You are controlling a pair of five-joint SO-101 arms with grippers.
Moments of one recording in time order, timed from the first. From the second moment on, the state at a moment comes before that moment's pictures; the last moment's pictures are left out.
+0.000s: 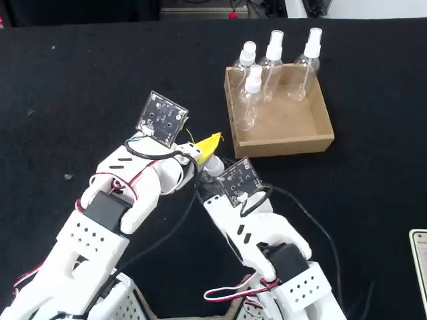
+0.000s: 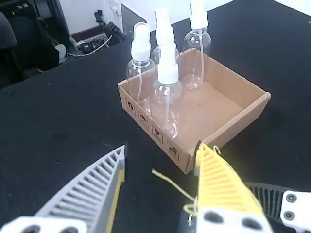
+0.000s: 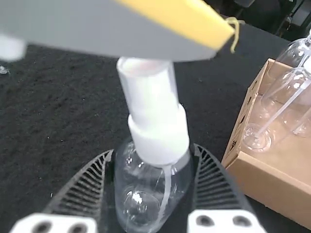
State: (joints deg) left arm 23.8 -53.2 49.6 34.9 -5.1; right arm -28.2 -90.9 87.3 40.7 8.3
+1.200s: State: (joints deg) left arm 10.3 -52.4 72.8 18.9 4.0; right arm 23.5 -90.6 70.5 59.5 22.3
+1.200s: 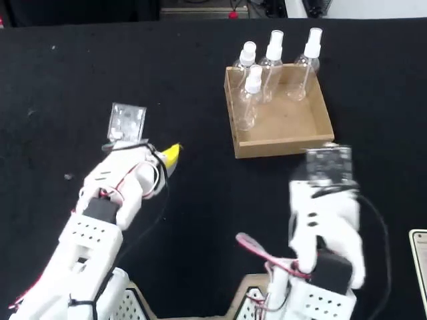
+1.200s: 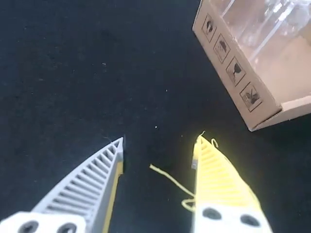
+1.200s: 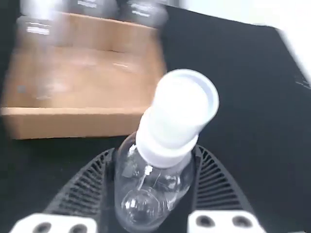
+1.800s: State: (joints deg) left arm 10.3 -52.4 79.4 8.7 5.6; right arm 38.6 -51.9 75.0 22.8 23.5
